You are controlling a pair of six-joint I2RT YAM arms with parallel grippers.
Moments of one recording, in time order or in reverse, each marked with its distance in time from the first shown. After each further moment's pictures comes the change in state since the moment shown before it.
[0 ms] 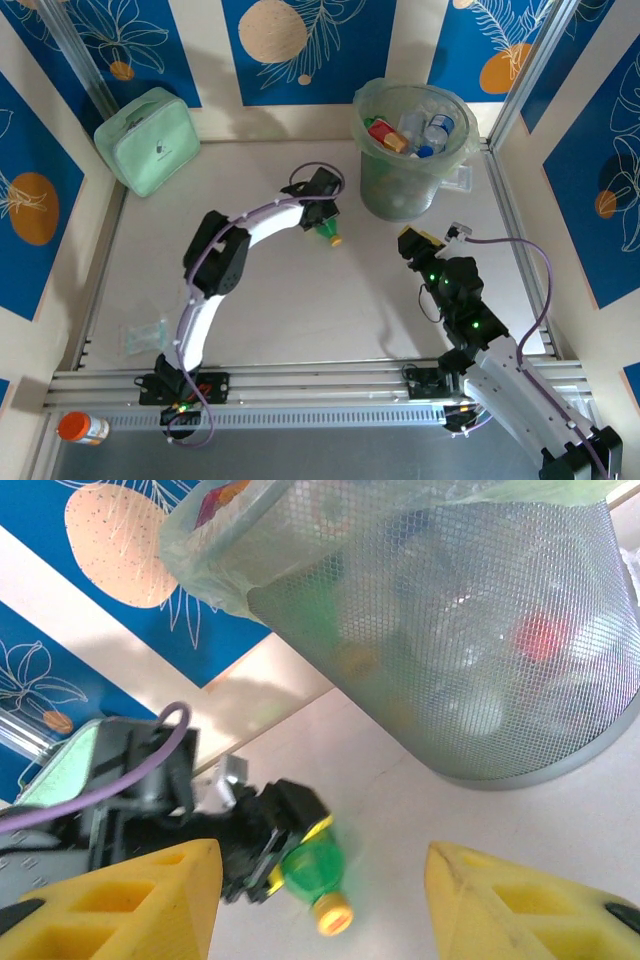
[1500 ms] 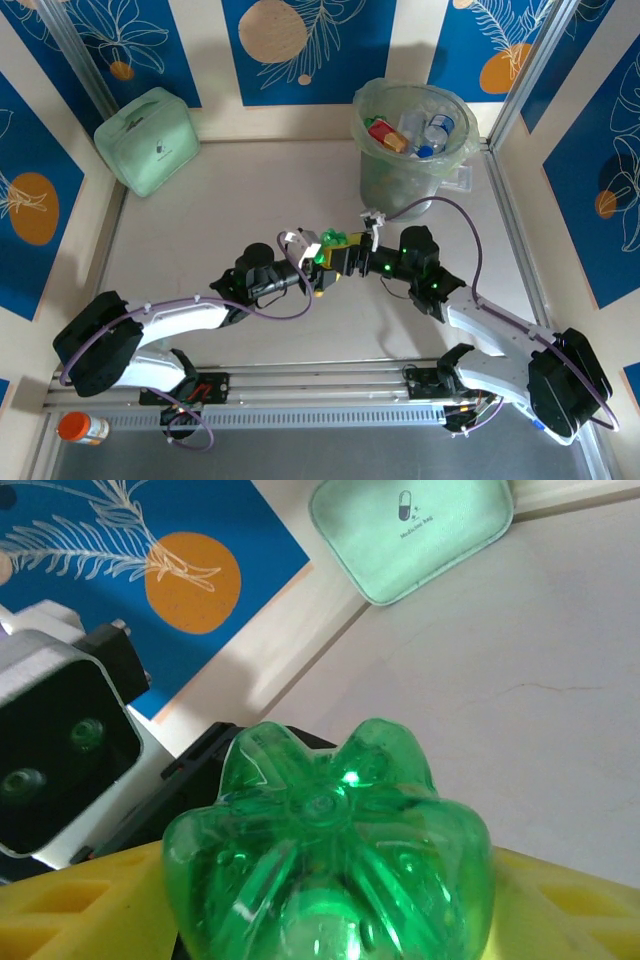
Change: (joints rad) left arm -0.193 -0.877 -1.147 1.145 0.446 0.839; right arm 0.151 0.526 0.161 0.330 -0.759 -0.194
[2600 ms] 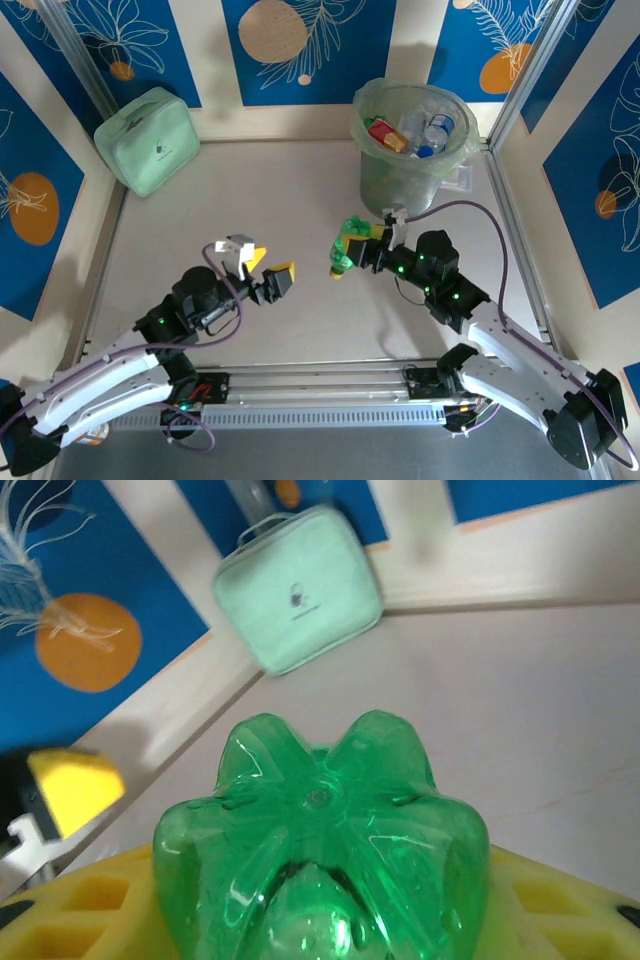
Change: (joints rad) left arm -0.021 -0.711 -0.081 -0.660 -0.371 -0.268; right arm 0.000 -0.237 0.072 -0.294 0.330 -0.132
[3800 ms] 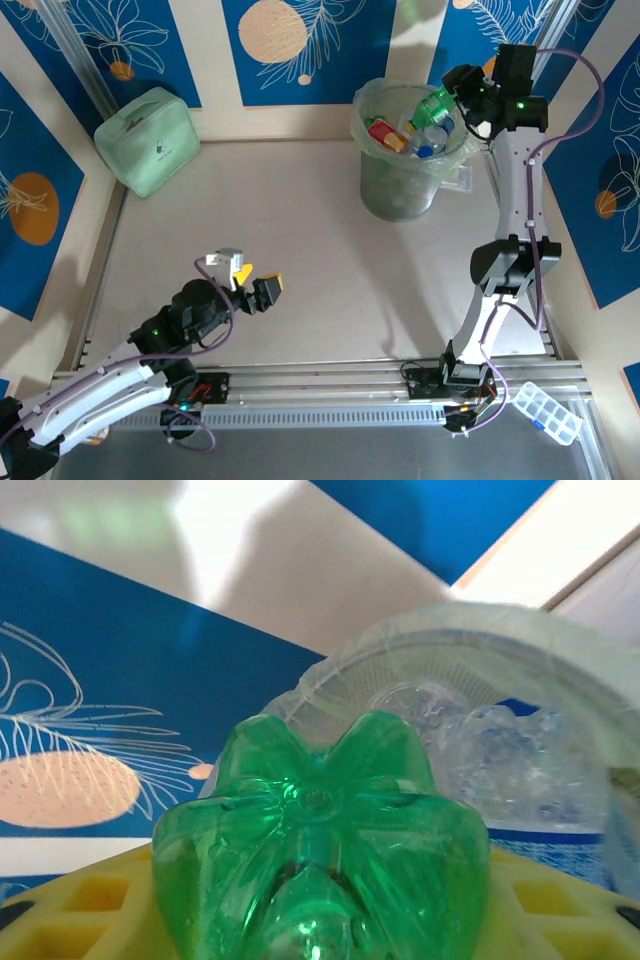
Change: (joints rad) left arm 0.000 -0.080 -0.088 -0.101 -0.068 -0.109; right arm -0.682 1.112 1.715 -0.951 -0.072 0.472
